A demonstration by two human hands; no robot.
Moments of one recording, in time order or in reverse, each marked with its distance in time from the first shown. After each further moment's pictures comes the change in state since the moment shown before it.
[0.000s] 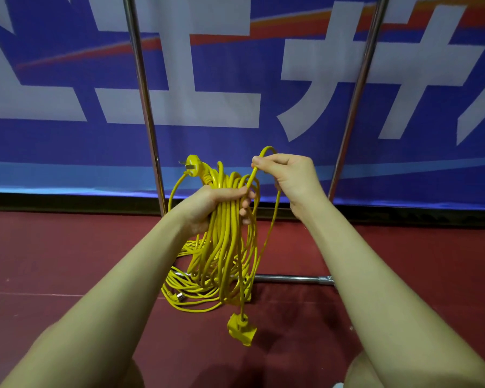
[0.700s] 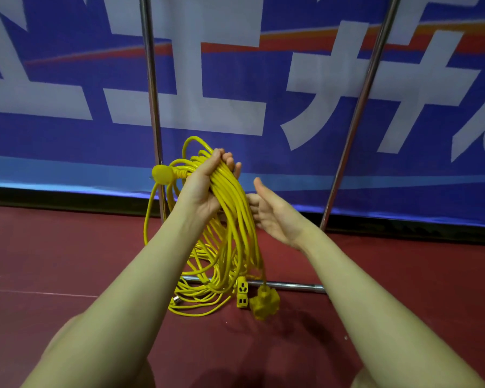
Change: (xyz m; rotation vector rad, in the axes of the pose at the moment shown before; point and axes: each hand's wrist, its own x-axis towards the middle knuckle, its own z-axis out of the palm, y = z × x) left_hand 0.011 0.027 0.001 -0.794 0.285 0.391; right_hand -0.019 0.030 0.019 0.186 -0.650 0.299
